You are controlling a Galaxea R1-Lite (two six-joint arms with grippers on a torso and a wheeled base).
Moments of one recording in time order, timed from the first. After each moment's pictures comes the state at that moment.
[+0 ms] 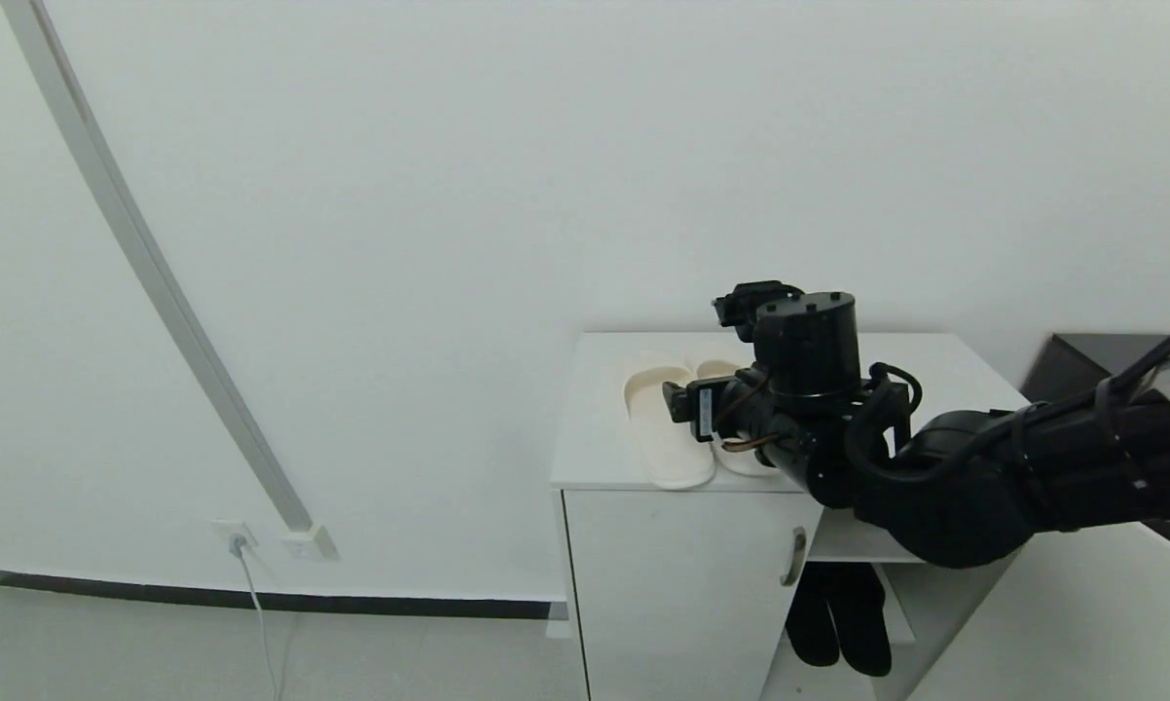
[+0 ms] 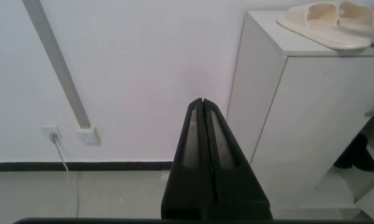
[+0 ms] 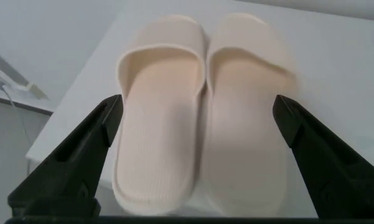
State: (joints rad) left arm 0.00 0.00 0.00 0.00 0.01 0.00; right arm 0.73 1.97 -1.19 -0.53 -0.47 0.15
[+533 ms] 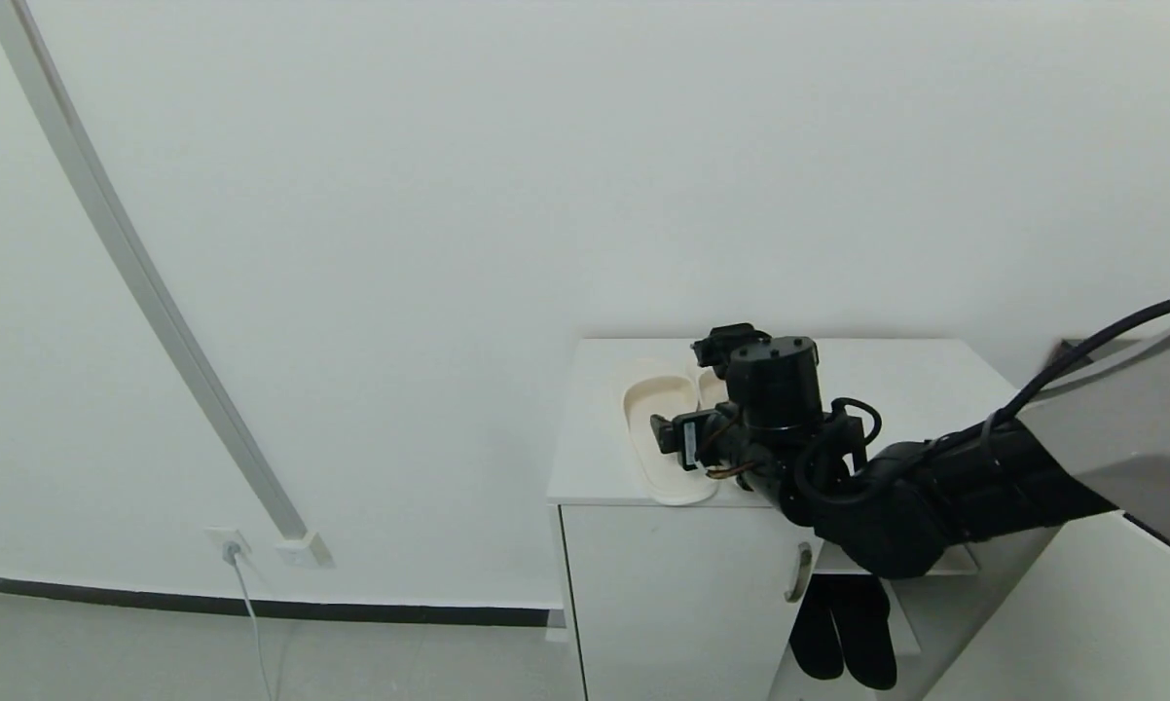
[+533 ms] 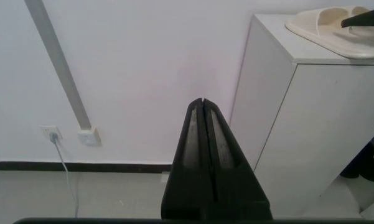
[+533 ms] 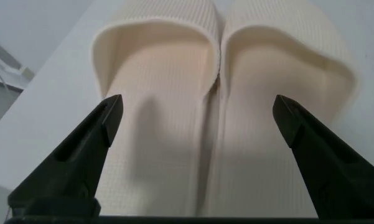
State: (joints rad) left arm 0.00 0.00 0.00 0.00 0.03 -0.01; right arm 0.70 2.10 -1.20 -0.61 -0.39 0.13
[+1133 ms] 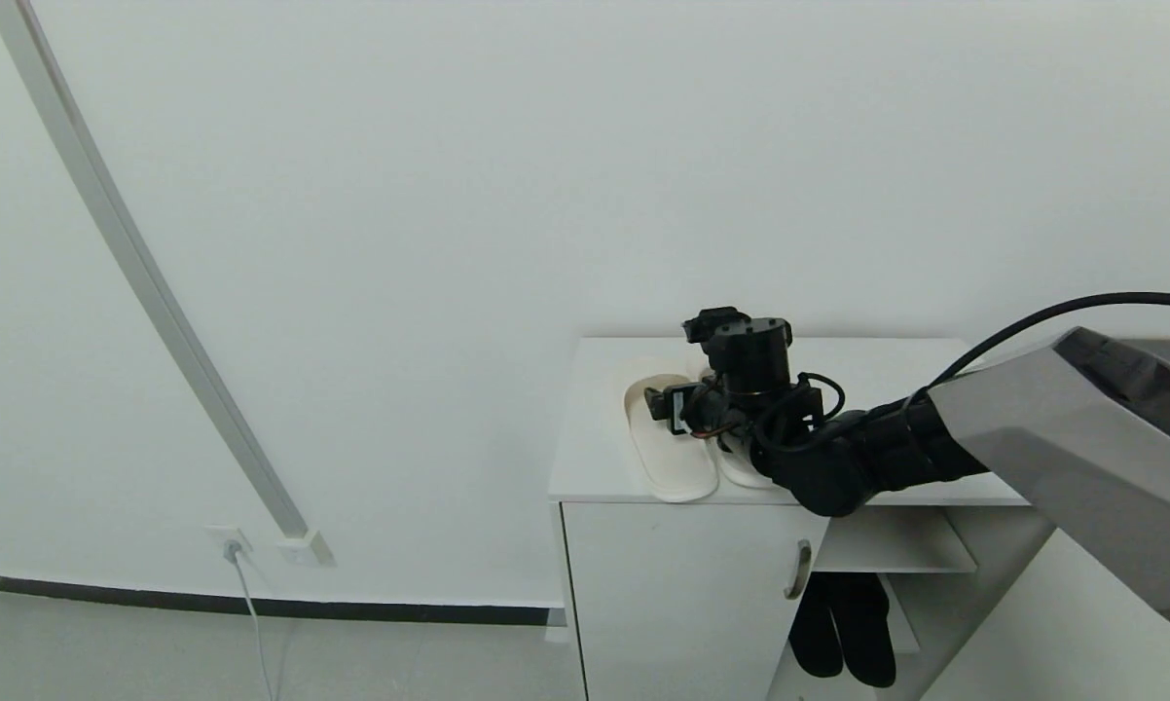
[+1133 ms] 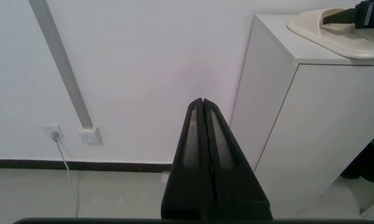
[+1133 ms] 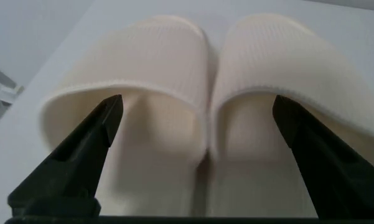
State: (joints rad) left arm 0.00 0.00 0.00 0.00 0.03 -0.02; right arm 0.61 2.27 -1.48 -0.54 -0.33 0.13
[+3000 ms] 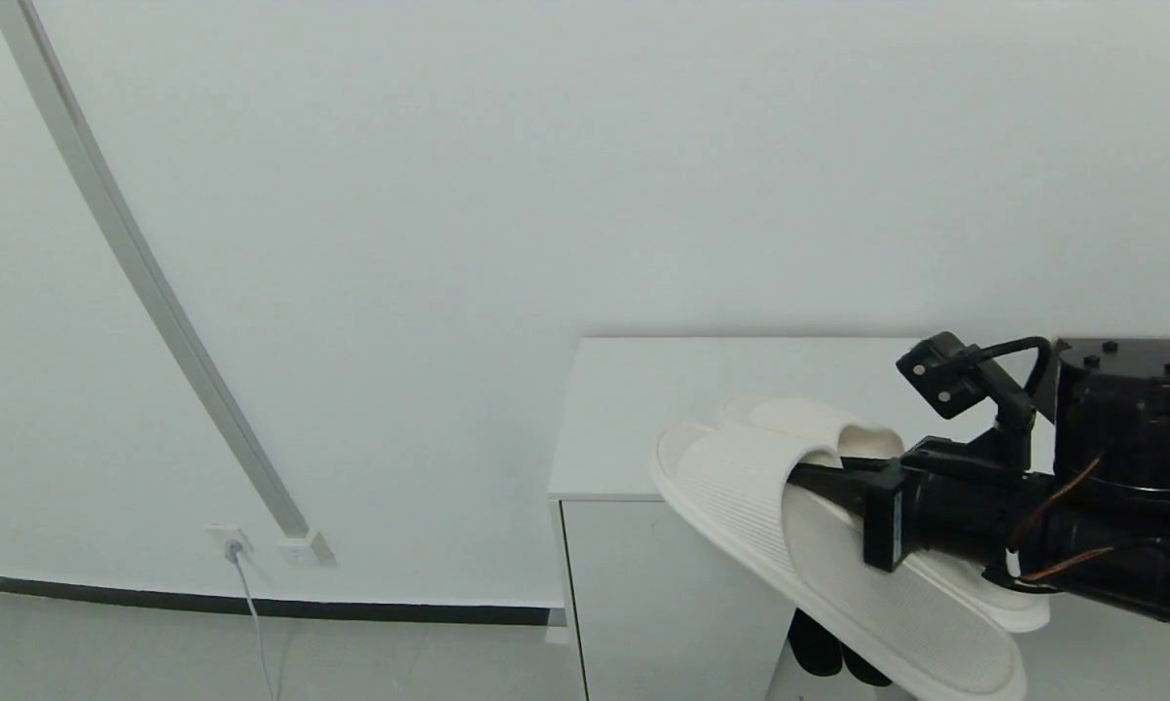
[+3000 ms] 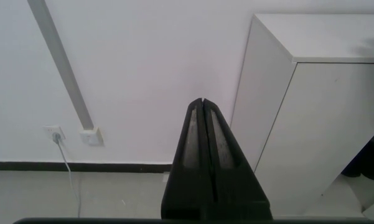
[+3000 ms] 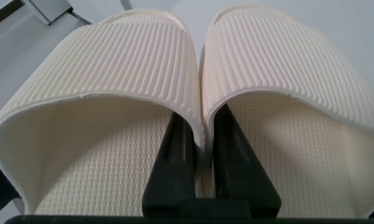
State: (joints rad) left arm 0.00 0.00 0.00 0.00 0.03 0.00; right arm 0.60 1.51 -0.63 -0.62 0.15 0.11
